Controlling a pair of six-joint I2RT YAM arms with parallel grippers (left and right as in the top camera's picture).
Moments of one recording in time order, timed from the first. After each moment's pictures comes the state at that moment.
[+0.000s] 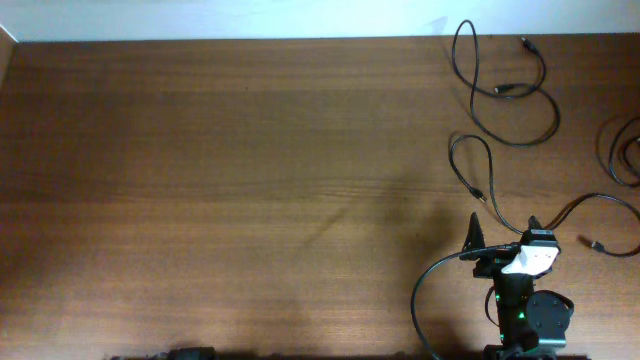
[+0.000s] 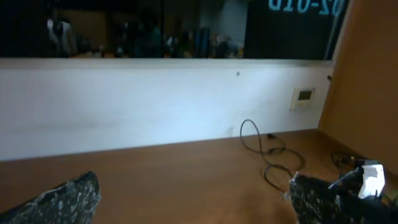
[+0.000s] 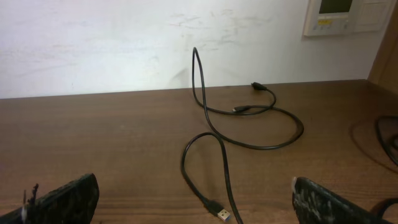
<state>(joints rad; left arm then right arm) 0.05 0.23 1.51 -1.23 0.34 -0.08 -0.05 0.01 0.01 -0.08 0.00 0.05</state>
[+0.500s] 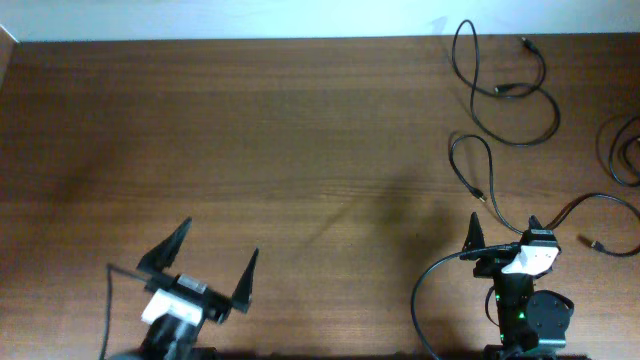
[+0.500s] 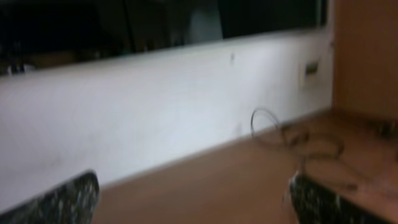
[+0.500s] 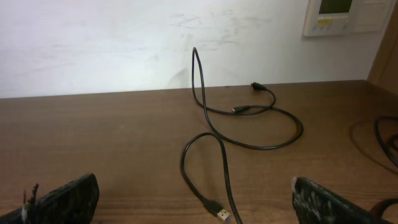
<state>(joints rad) -0.01 0.01 0.43 -0.25 0.41 0.09 -0.05 0.01 0.01 -0.08 0.00 0.05</state>
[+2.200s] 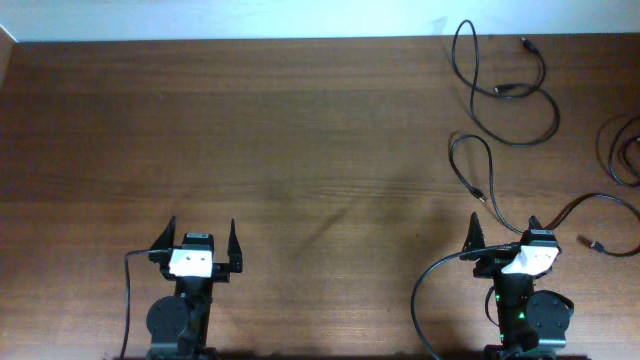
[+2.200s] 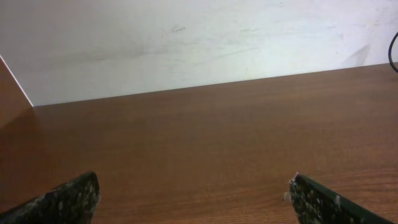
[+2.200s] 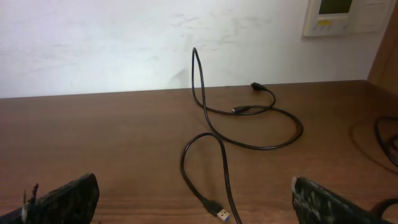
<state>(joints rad) -0.01 0.01 0.01 -0.08 -0.01 0.14 -0.05 0.01 0.01 -0.08 0.00 0.05</state>
